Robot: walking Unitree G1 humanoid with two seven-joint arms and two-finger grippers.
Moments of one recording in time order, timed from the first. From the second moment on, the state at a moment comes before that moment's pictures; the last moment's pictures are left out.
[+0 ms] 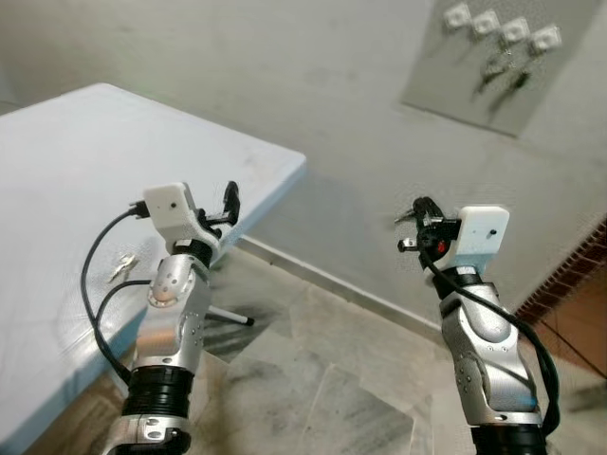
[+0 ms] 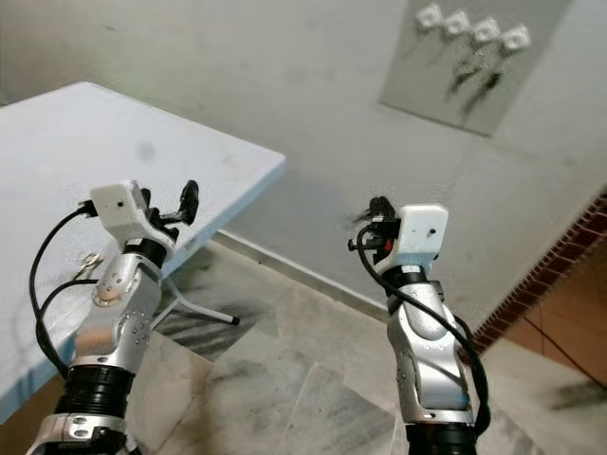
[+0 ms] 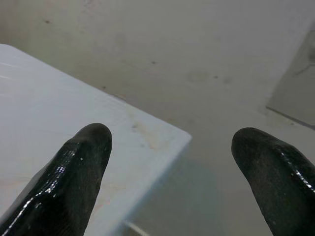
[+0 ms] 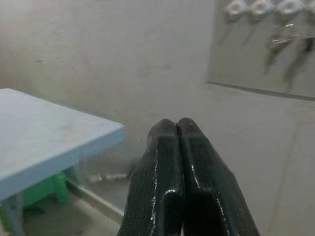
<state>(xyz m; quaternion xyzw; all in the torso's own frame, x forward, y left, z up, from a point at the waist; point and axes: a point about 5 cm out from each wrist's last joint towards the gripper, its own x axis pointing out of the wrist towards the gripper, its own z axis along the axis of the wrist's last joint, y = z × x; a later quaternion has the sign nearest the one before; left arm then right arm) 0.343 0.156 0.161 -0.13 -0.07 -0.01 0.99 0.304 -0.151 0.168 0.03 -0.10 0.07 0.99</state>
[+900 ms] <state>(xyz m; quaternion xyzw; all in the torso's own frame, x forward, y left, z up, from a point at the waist) 0.345 0.145 0.155 -0.13 -0.05 -0.02 0.99 0.302 -0.166 0.155 0.04 -0.06 0.03 1.00</state>
